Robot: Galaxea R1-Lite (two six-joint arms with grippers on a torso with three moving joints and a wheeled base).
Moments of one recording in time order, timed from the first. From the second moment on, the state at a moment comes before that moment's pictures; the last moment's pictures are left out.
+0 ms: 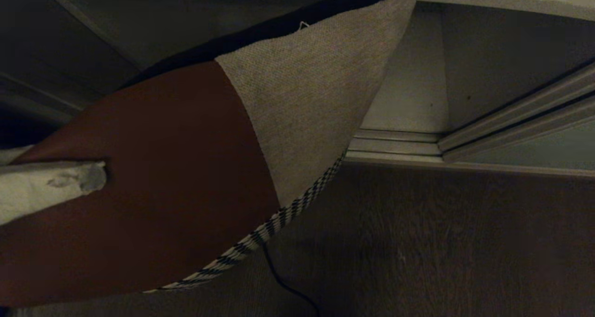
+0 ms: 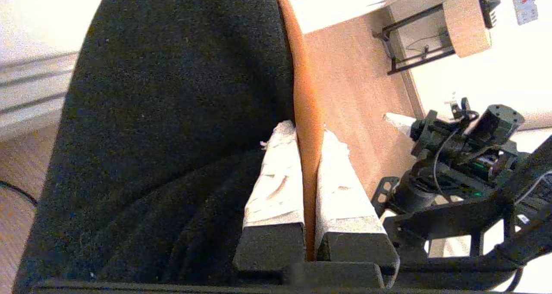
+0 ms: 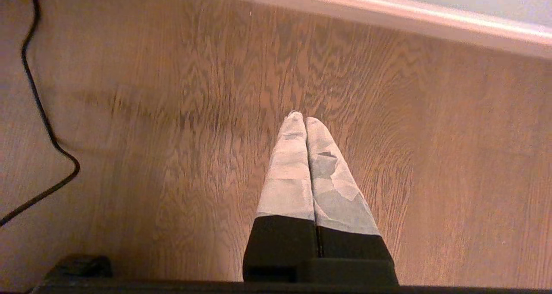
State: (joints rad) left arm -0.62 0.86 -0.94 0.01 -0.45 -0.13; right arm 0.00 0.00 0.00 0.01 0.02 -0.05
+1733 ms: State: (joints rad) left arm -0.61 0.86 -0.94 0.00 -0.44 -0.13; right arm 0.00 0.00 0.00 0.01 0.02 -0.05
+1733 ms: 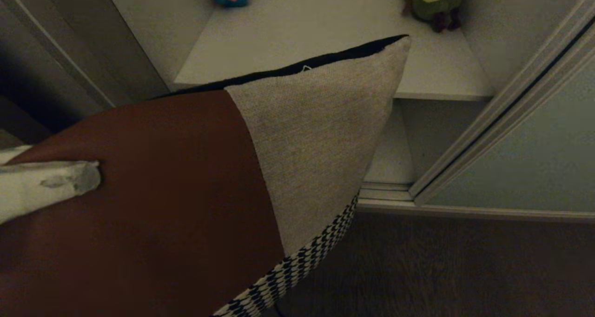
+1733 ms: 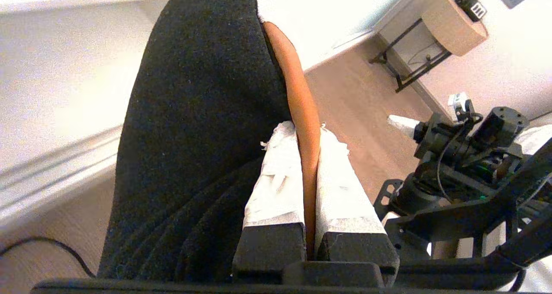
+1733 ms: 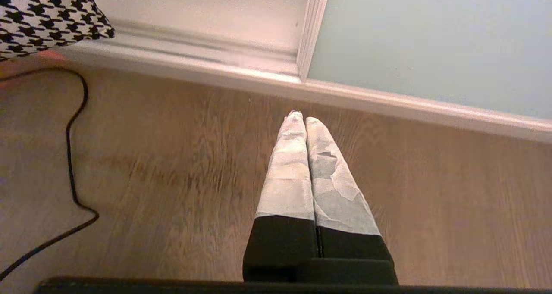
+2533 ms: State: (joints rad) left arm -0.61 0.86 -0.92 -0.01 -0.43 -0.12; right arm 0.00 0.00 0.00 0.01 0.02 -0.05
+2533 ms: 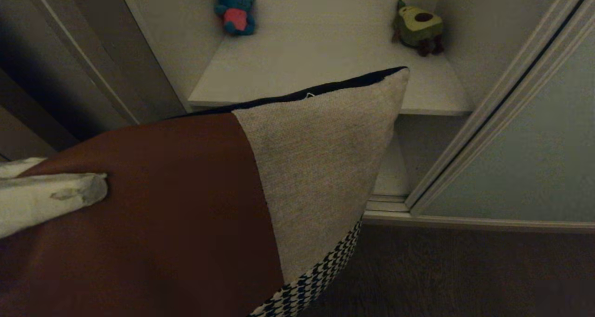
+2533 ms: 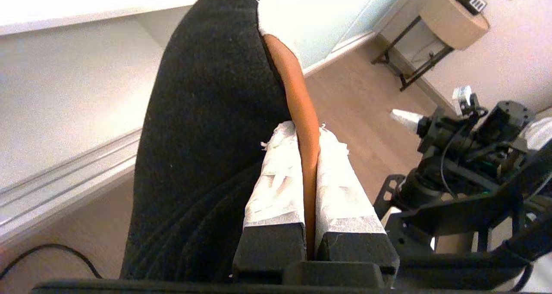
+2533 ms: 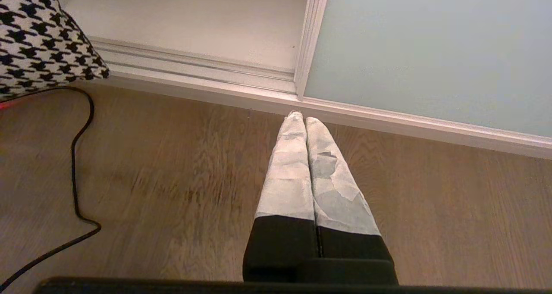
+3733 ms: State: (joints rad) left arm -0.61 0.99 -1.17 -0.12 -0.37 -0.04; right arm 0.00 0.00 0.00 0.01 0.02 -0.05
